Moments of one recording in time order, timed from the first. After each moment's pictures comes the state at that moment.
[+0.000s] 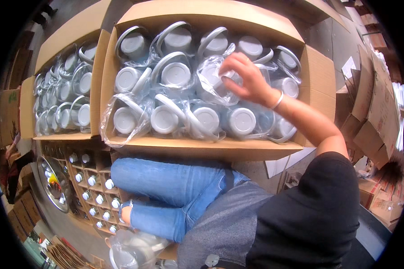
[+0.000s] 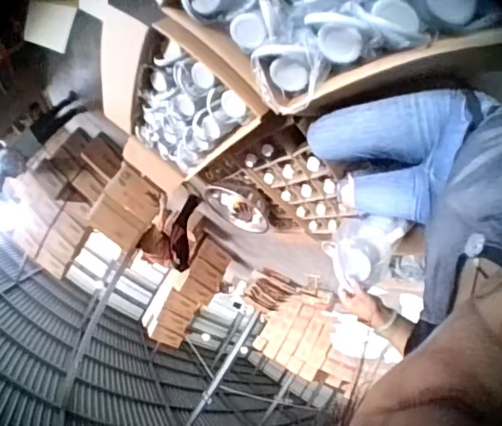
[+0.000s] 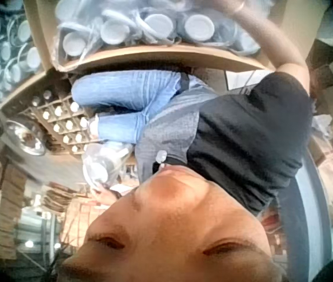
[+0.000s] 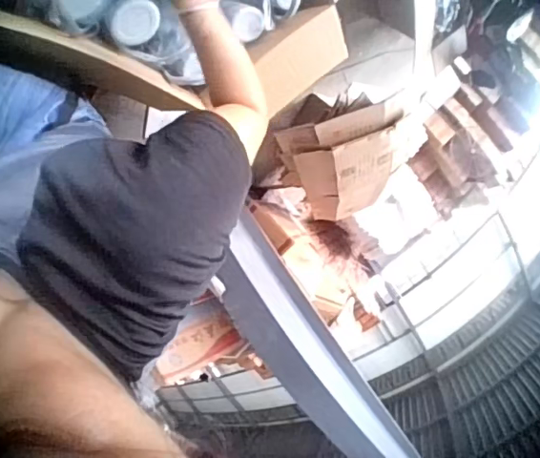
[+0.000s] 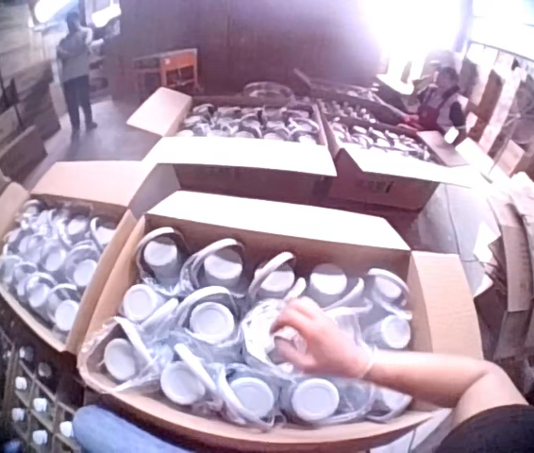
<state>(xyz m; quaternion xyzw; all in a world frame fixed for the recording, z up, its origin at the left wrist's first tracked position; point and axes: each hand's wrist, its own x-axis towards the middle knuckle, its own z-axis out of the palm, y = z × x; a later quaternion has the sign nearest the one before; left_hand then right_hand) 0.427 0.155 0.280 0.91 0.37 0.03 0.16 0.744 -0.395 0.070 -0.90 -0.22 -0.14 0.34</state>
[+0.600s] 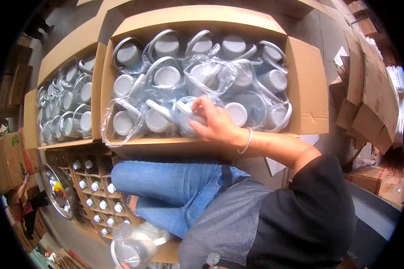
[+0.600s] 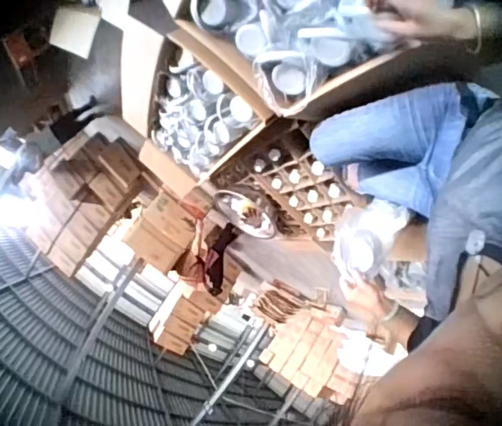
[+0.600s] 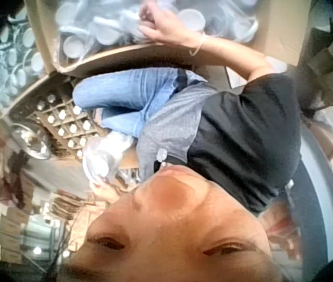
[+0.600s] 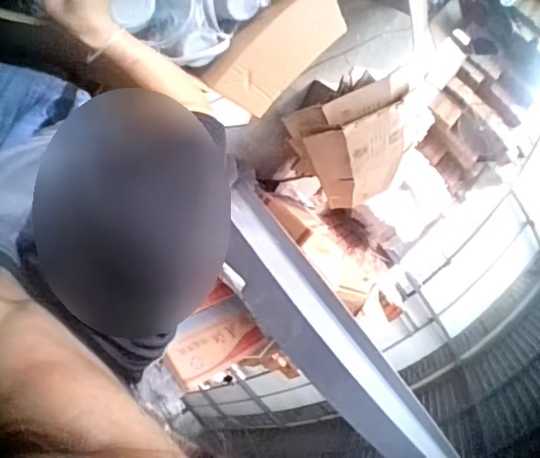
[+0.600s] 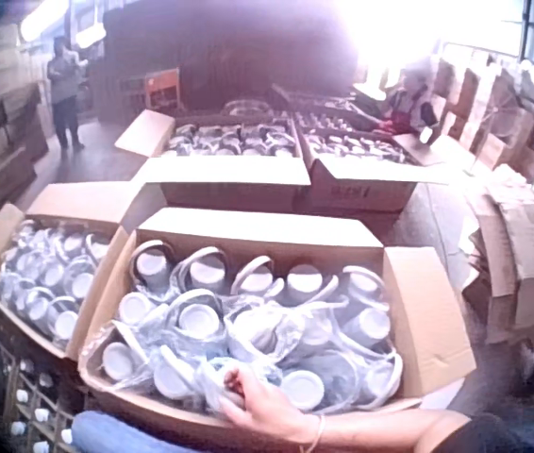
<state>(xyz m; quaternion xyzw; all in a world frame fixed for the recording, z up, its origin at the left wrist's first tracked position) 0.419 0.177 0.249 0.93 0.32 0.01 0.19 0.647 -0.292 0.074 -0.84 0.01 -0.06 0.54</state>
